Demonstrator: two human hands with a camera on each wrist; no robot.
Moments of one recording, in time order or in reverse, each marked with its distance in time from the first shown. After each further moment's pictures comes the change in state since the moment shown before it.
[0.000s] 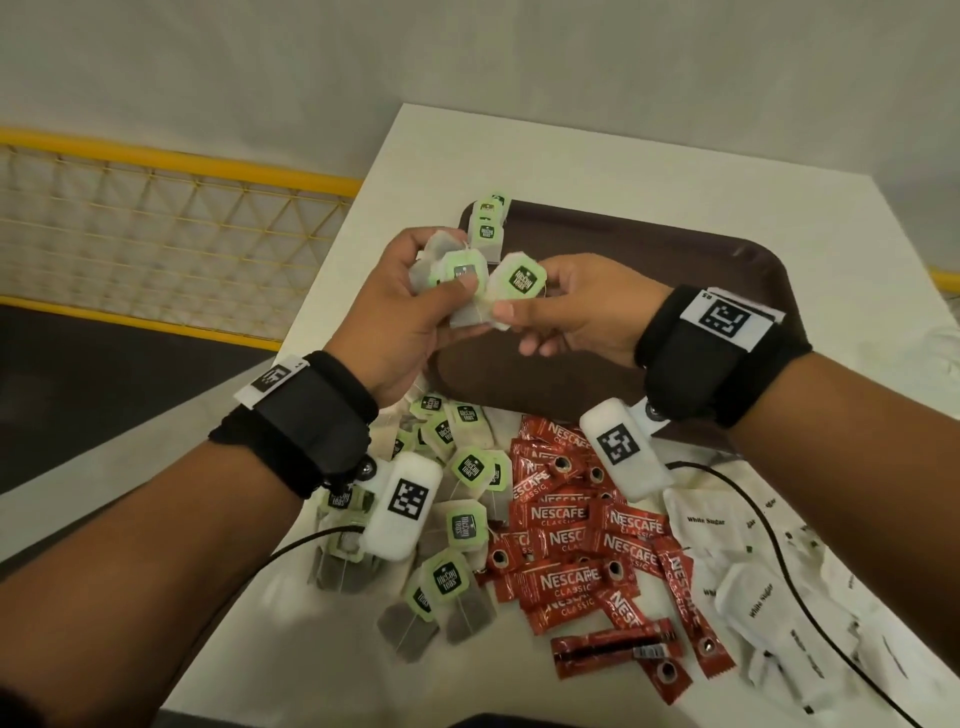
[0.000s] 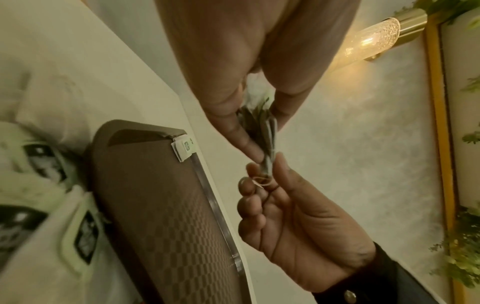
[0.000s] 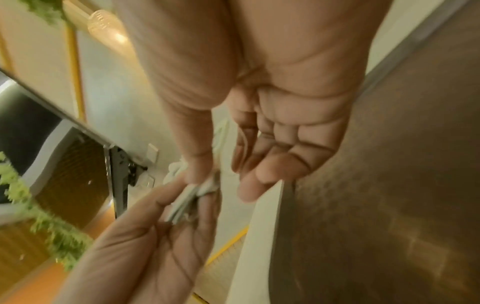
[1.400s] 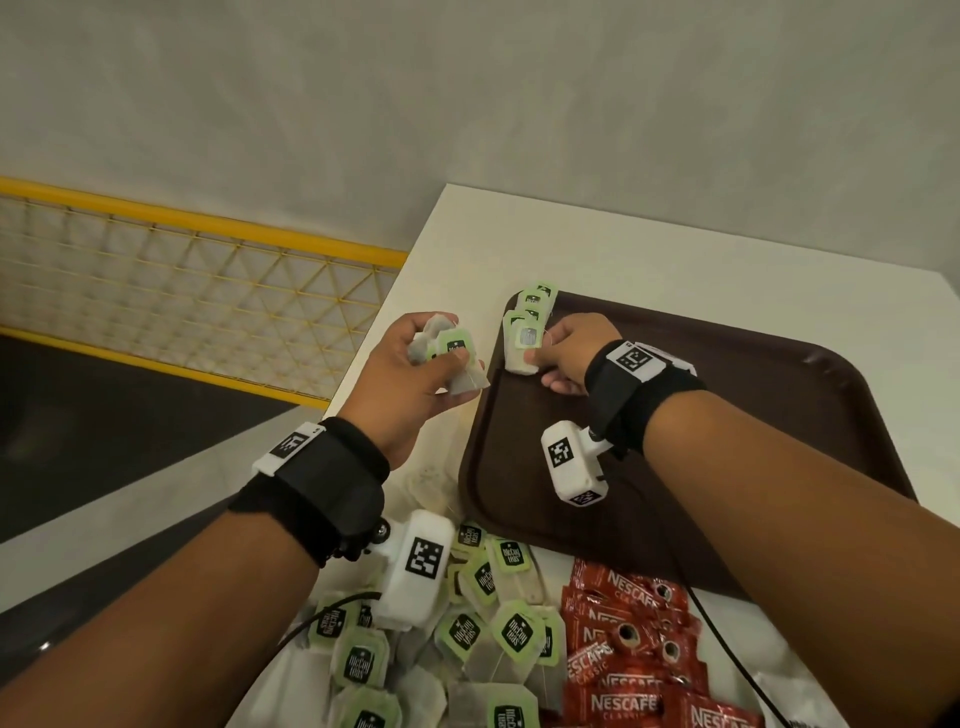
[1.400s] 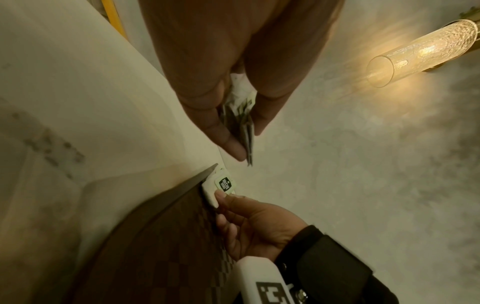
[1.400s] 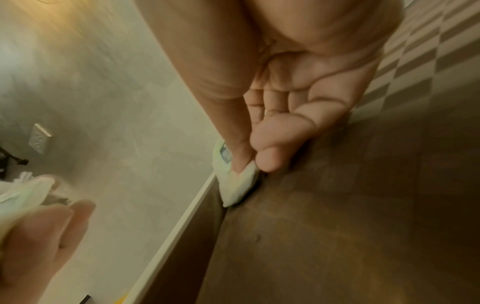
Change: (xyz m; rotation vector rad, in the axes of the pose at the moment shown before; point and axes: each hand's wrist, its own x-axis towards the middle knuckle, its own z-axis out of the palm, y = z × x) left_hand 0.067 -0.009 -0.057 0.071 0.243 -0.102; right_hand 0.154 0.002 -0.019 -0.150 0.402 0.411
